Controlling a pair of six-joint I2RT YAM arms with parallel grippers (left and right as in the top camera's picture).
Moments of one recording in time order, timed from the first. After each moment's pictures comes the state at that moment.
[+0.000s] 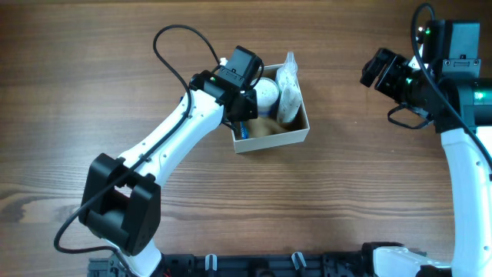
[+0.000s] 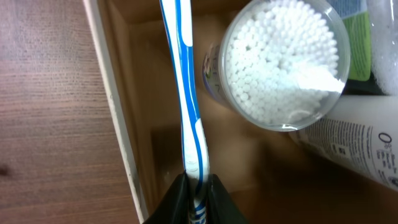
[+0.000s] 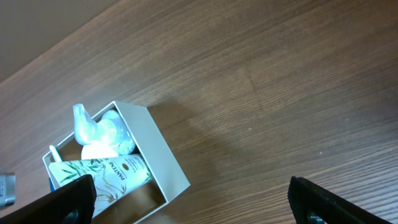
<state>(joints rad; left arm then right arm) -0.55 1.83 1.45 -0.83 -0.03 -0.54 0.01 1.40 1.60 -1.17 0.00 0.49</state>
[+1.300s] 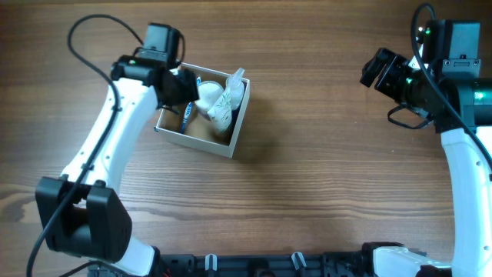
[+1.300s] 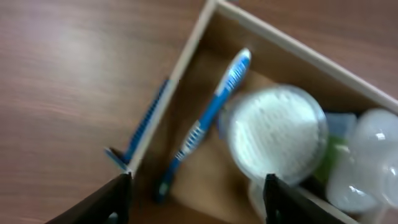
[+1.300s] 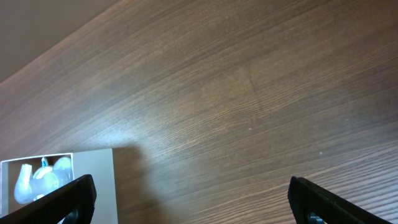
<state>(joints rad) -0.19 1.72 1.45 -0.92 -0.04 -0.37 0.01 1.40 1.60 -1.17 0.00 0.49</state>
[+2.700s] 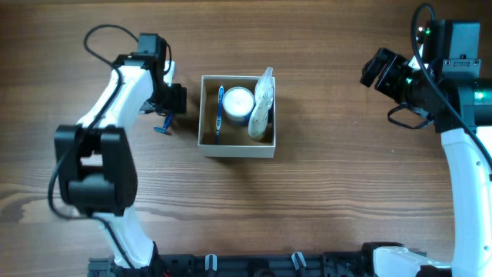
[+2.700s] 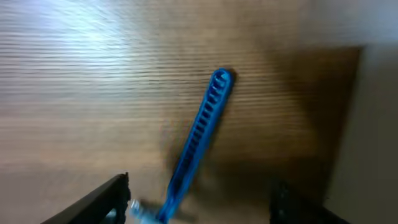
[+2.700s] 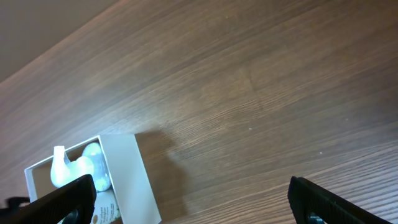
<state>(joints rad) -0.08 2.01 1.44 -0.87 -0.01 -0.04 0.01 1.40 1.60 -1.17 0.00 0.49</state>
